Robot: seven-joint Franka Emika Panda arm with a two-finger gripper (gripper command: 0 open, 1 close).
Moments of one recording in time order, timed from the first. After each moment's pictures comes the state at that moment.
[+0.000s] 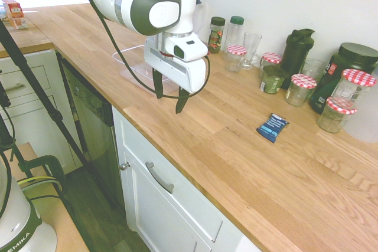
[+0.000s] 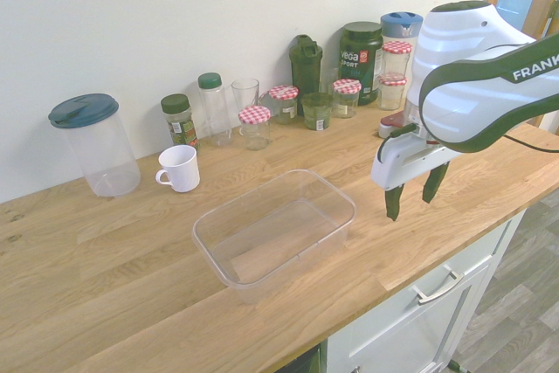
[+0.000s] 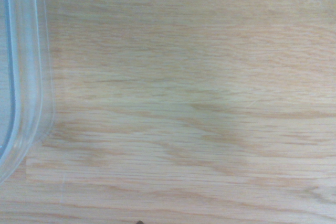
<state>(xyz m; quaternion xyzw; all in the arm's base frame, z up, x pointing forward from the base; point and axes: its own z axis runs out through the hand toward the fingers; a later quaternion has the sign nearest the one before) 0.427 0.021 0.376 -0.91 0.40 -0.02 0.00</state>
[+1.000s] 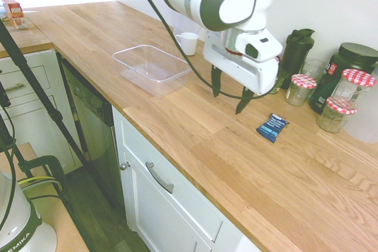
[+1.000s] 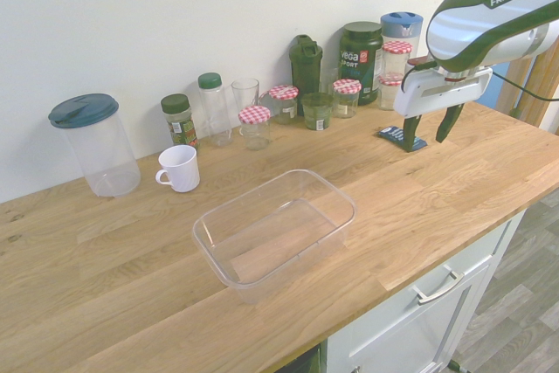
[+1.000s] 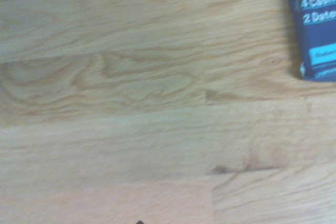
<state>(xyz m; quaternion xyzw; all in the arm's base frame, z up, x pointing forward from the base) 0.513 -0.132 0.419 -0.89 0.46 -0.06 0.02</state>
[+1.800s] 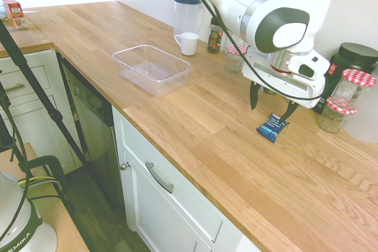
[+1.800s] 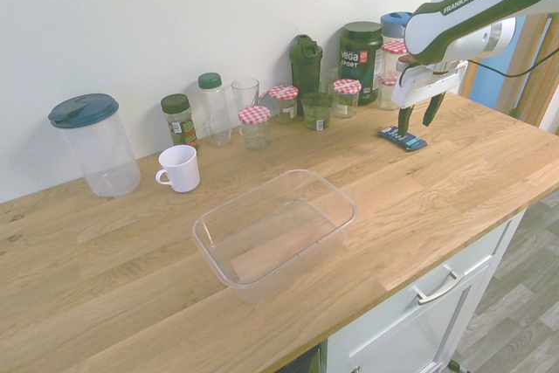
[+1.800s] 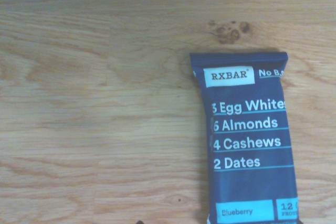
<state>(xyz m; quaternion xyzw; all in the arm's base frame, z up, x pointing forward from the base) 0.590 -0.194 0.392 -0.92 0.38 -0.07 0.02</state>
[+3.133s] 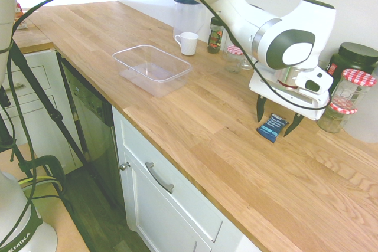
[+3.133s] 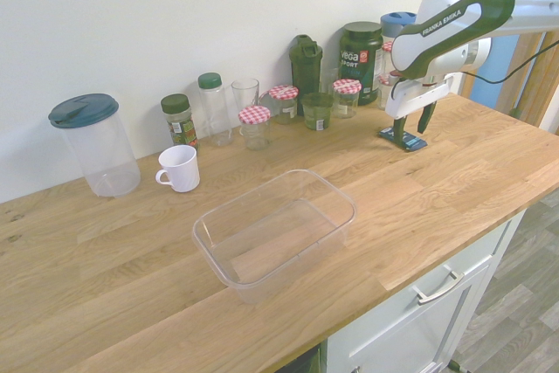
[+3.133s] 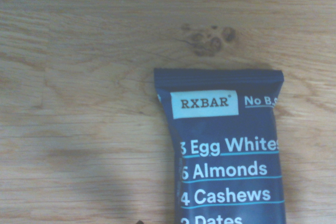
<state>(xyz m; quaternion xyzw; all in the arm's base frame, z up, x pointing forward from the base) 0.622 -0.210 0.354 -0.93 0.38 -0.05 0.00</state>
